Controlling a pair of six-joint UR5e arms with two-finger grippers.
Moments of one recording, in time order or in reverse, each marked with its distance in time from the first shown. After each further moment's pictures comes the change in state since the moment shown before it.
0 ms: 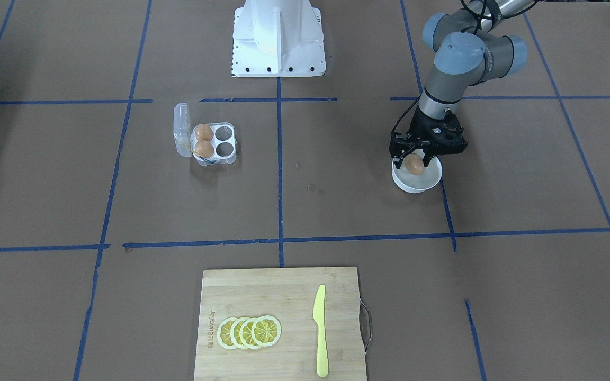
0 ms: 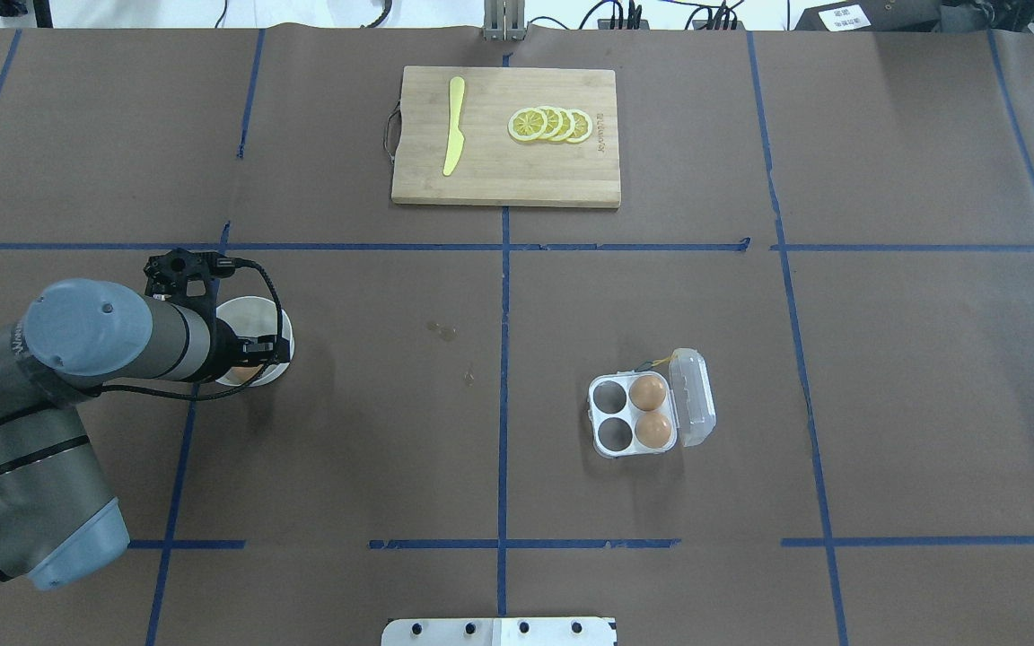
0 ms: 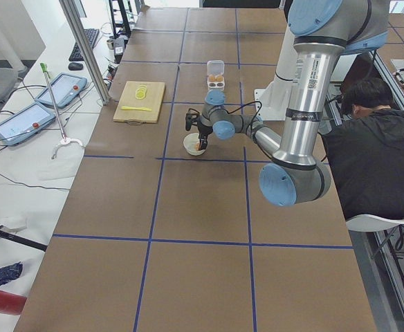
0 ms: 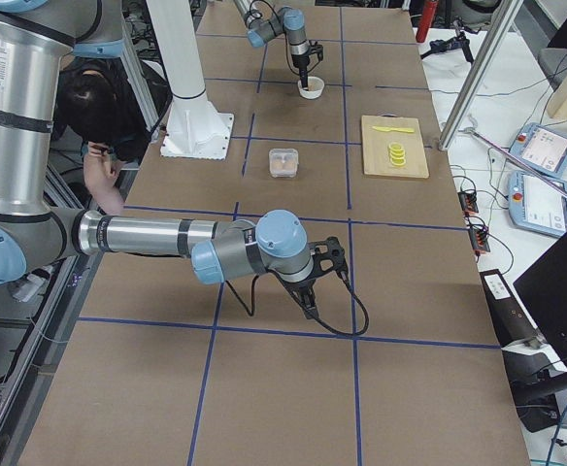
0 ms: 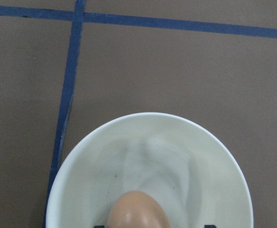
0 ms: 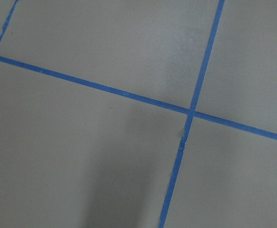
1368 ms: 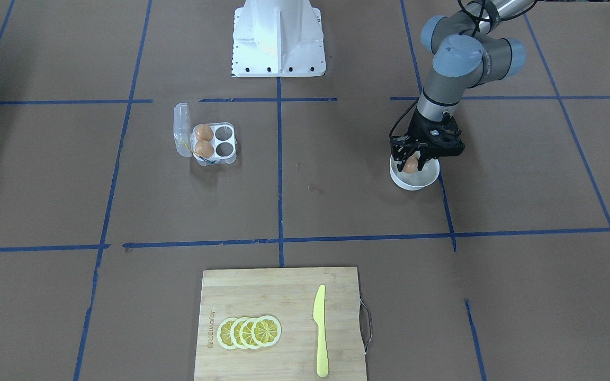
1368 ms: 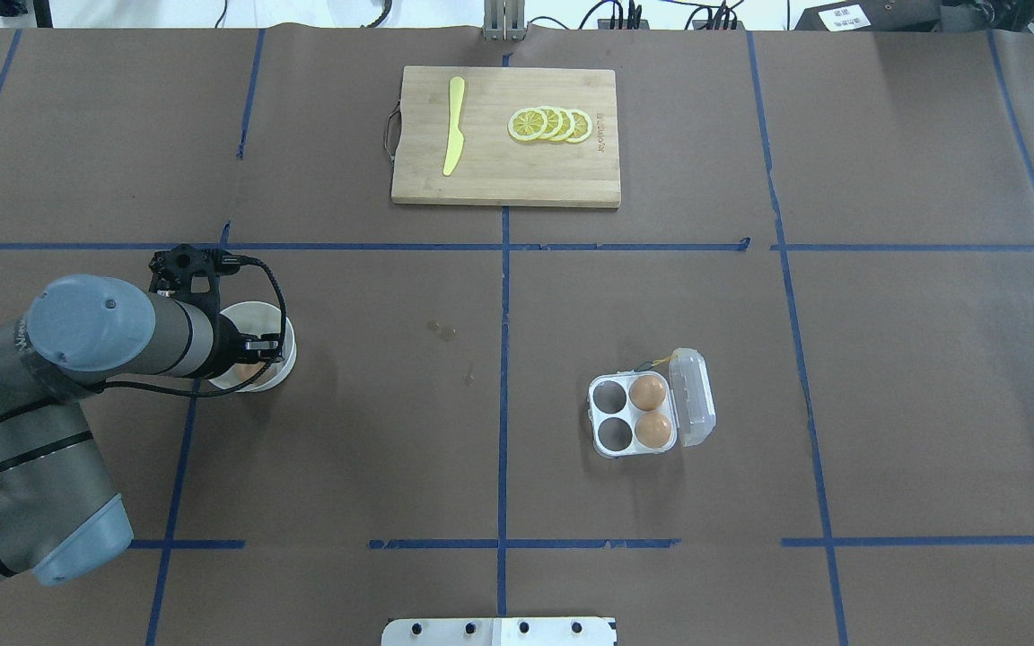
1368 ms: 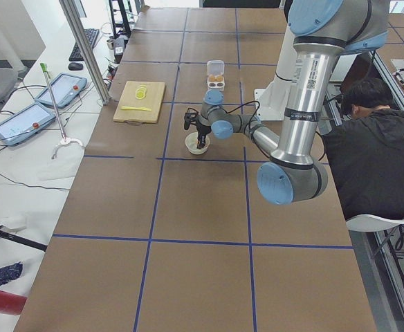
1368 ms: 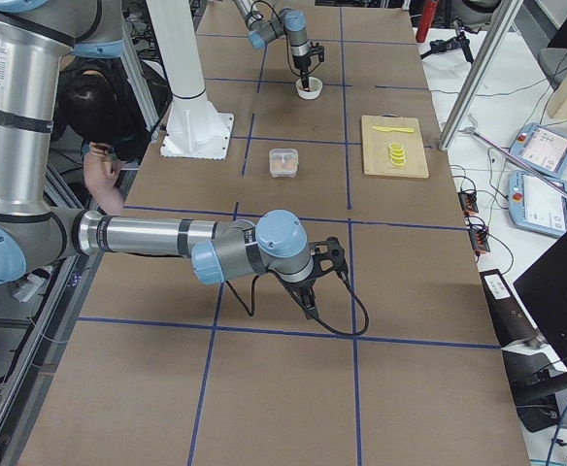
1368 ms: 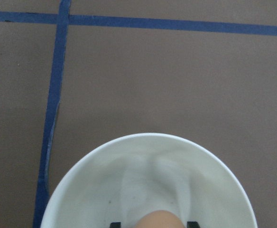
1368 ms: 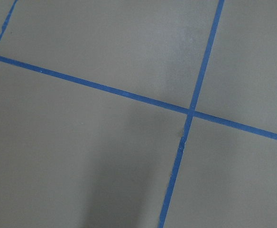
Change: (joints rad) left arm -0.007 -0.005 -0.002 -0.003 -0.001 0.027; right arm -0.001 0.001 0.000 0.000 -0.001 0.000
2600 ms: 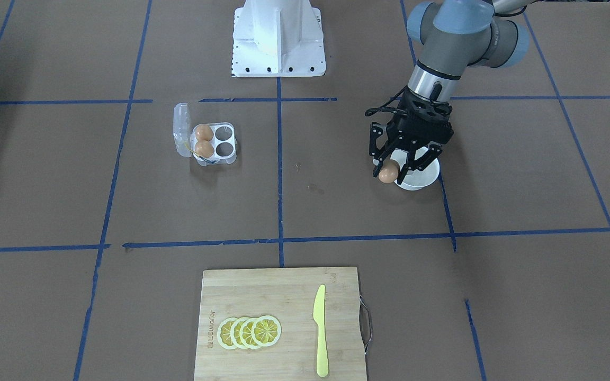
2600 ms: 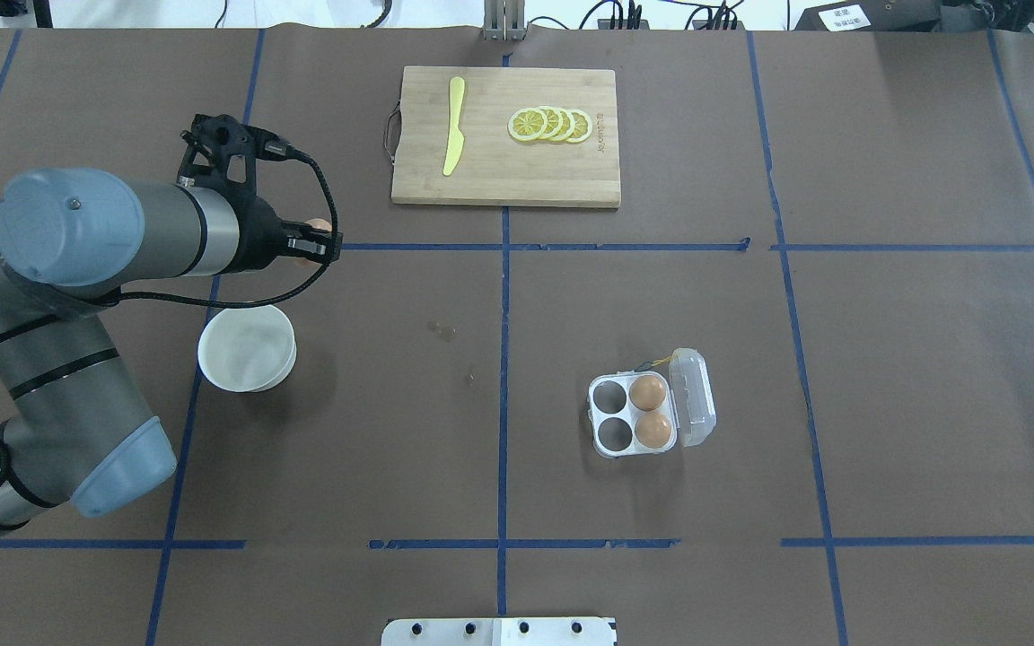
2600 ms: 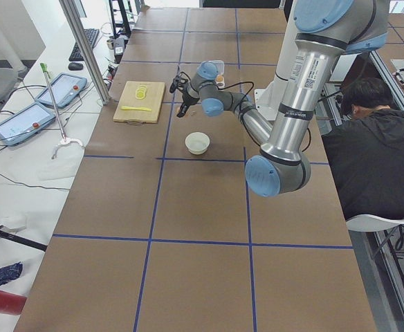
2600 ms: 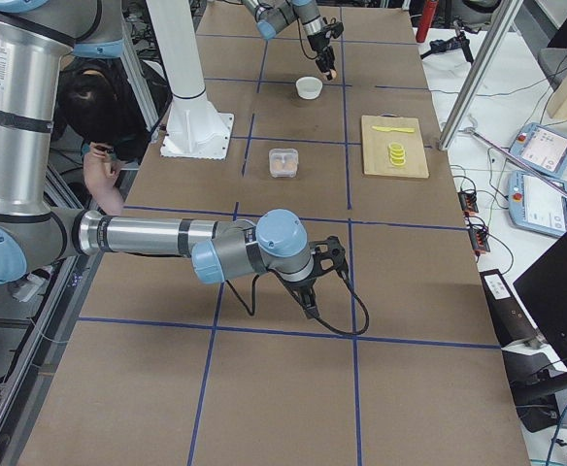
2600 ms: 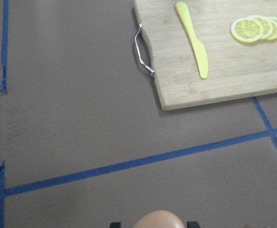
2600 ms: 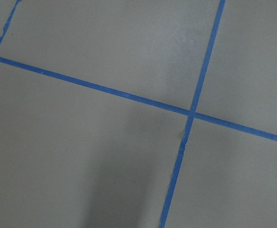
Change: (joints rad) left arm -0.101 -0.185 -0.063 -0.070 0.070 0.384; right arm 0.000 0.001 0.001 0.000 0.001 0.002
